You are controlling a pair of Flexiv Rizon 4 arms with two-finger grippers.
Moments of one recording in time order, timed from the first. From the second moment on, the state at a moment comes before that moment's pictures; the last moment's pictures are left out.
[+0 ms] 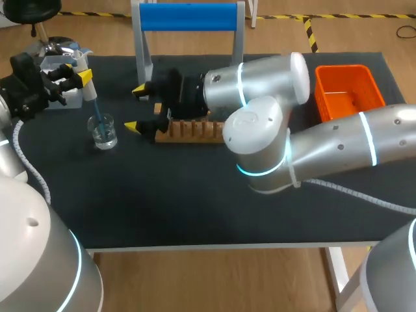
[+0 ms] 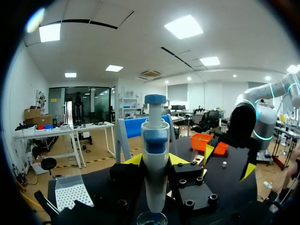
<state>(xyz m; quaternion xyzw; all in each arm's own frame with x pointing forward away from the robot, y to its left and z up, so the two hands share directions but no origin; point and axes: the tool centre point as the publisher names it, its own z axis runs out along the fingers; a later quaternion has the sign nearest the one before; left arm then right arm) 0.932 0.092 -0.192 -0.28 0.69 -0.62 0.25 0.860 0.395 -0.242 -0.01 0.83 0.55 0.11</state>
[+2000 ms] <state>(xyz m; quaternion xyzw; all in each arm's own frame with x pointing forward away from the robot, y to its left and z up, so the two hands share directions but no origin) 0.932 0.092 -0.192 -0.28 0.69 -0.62 0.25 0.915 0.439 -0.081 -0.15 0.74 0.64 -0.14</state>
